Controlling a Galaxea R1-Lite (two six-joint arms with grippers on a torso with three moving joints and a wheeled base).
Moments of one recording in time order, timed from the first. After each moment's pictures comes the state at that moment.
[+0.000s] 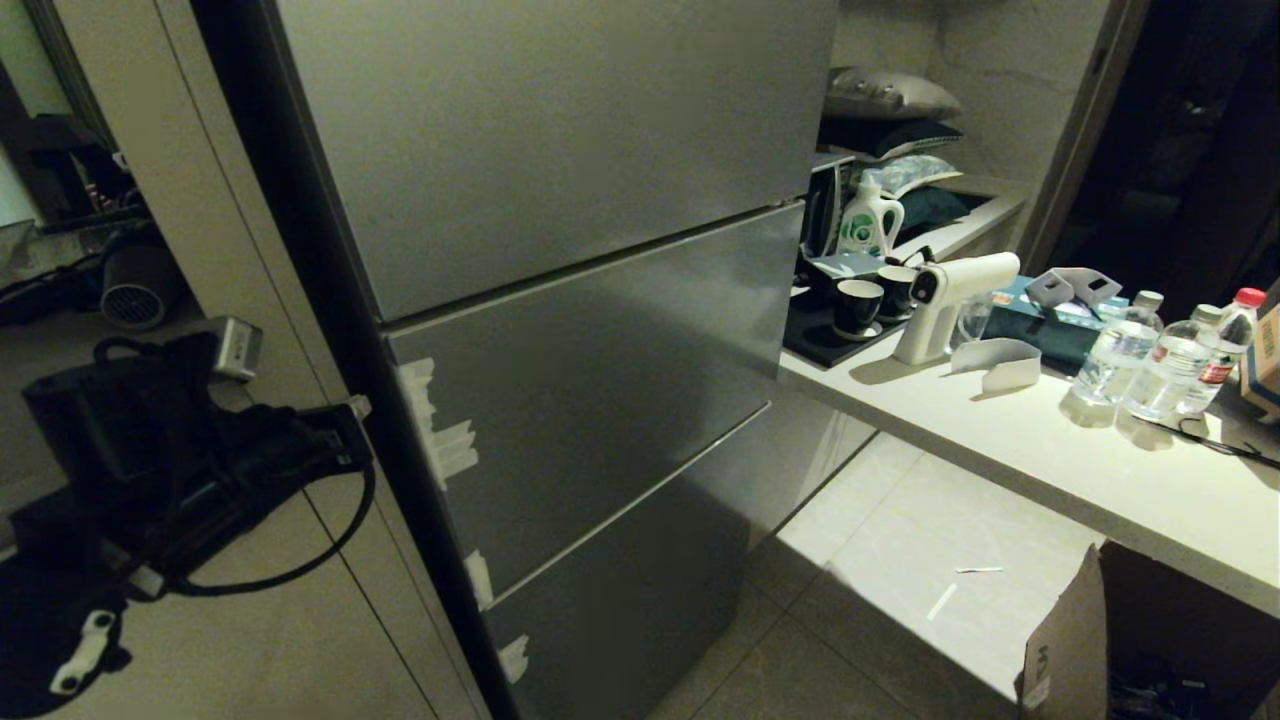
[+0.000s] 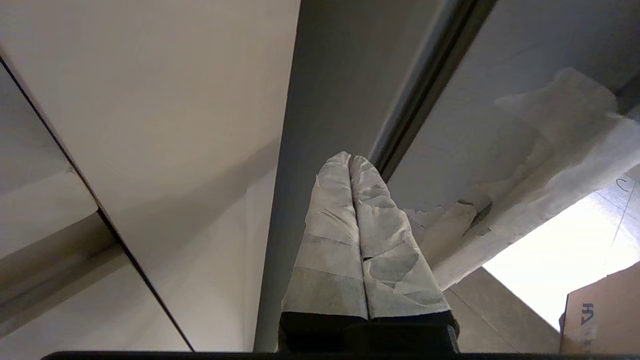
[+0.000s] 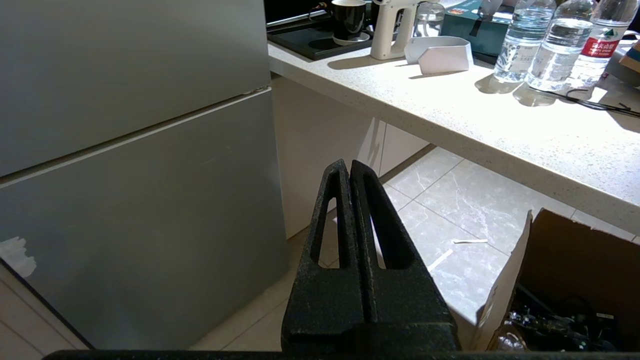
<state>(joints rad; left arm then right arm) -0.10 1.66 -0.54 -1.00 0.03 -0.12 0.00 0.00 0.00 -0.08 -0.02 0.02</state>
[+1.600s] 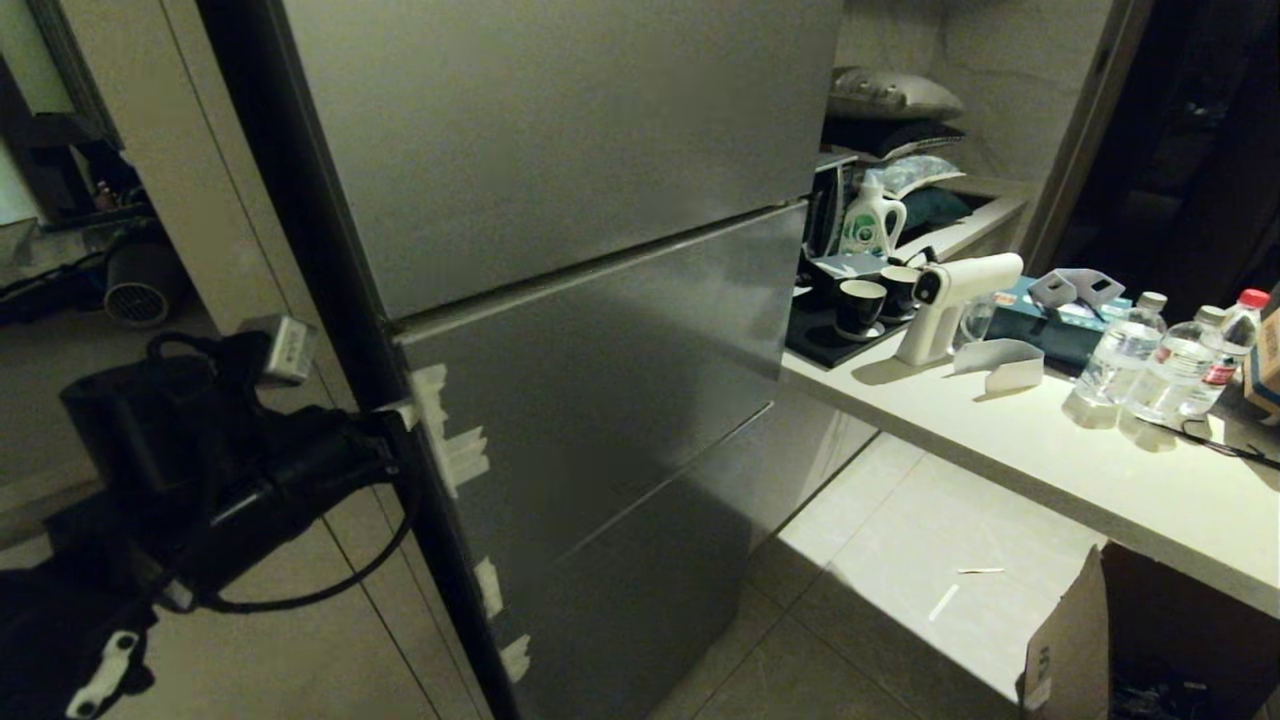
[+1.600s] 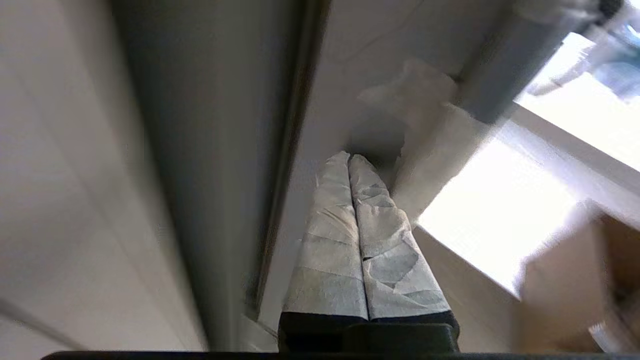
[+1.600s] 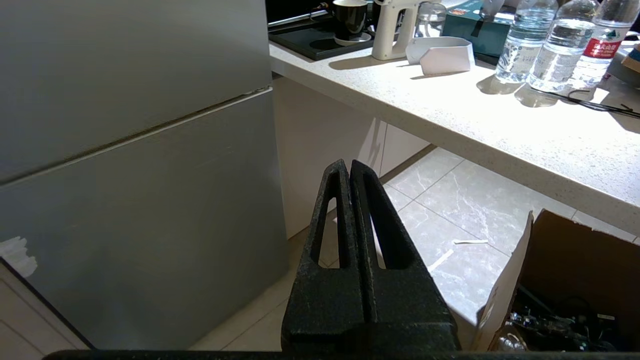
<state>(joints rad) -0.28 1.64 -0.53 -1.00 0.00 -0.13 0.00 0.00 0.00 -0.08 -0.02 0.02</state>
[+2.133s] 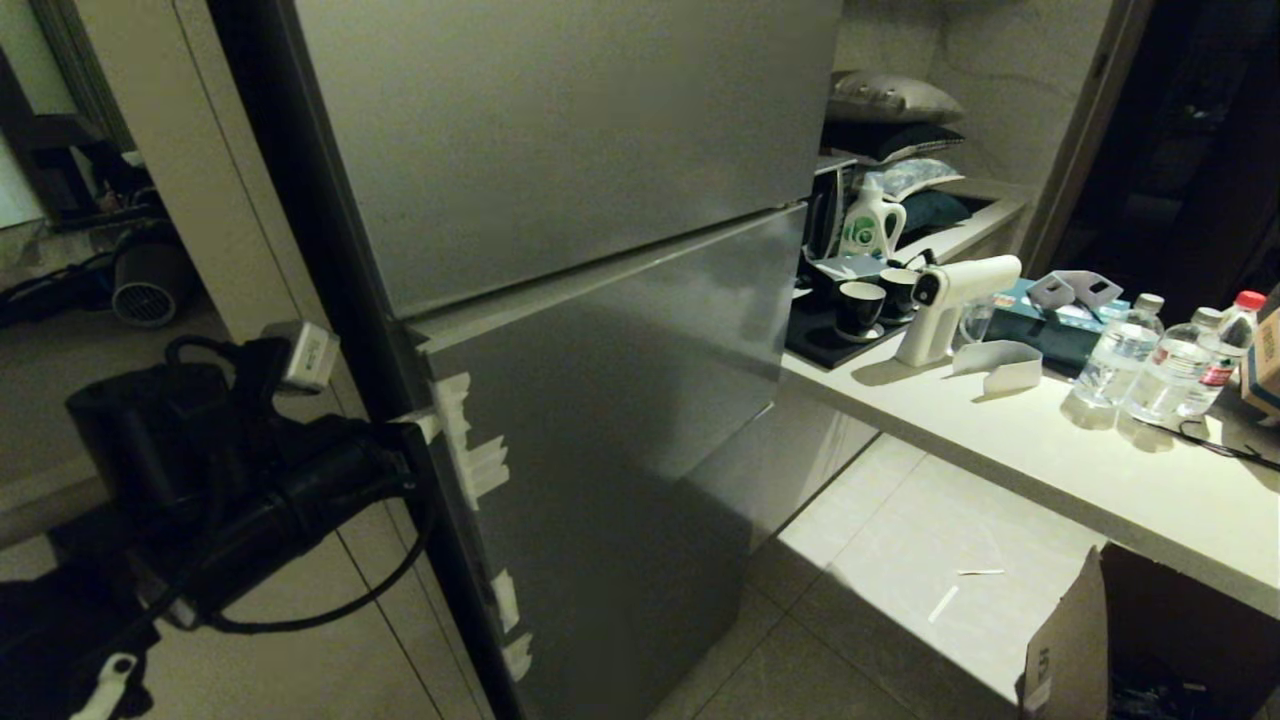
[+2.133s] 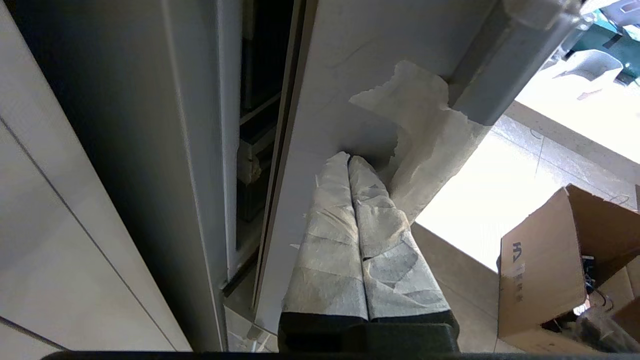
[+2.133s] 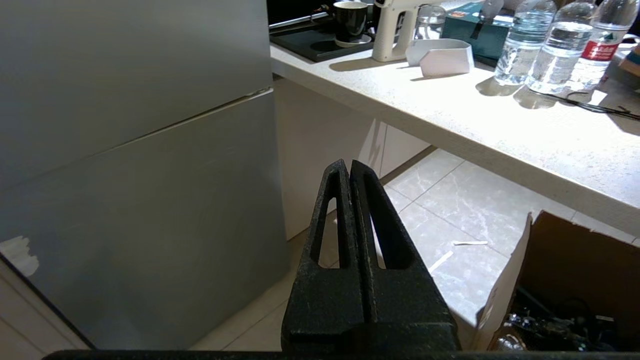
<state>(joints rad) -0.34 1.62 -0.52 -0.99 0.00 -0.13 0.00 0.00 0.00 -0.08 -0.02 0.02</state>
